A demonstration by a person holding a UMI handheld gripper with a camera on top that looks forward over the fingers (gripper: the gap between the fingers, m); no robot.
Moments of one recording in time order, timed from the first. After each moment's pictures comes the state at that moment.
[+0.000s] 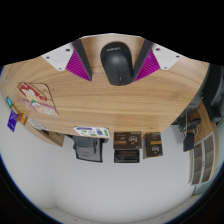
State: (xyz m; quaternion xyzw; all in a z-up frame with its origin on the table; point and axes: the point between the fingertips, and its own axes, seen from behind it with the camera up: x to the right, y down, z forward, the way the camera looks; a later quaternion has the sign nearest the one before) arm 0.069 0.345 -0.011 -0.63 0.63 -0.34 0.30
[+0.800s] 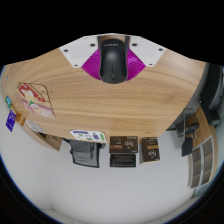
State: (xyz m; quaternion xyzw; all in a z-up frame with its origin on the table) arm 0.059 0.358 -0.010 -0.65 0.63 -0.31 0.28
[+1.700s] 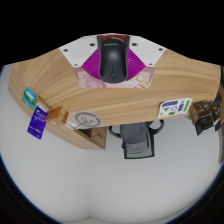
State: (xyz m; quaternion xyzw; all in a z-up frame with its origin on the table) arm 0.161 -0.024 0.049 -0.53 0.72 -0.39 0.24
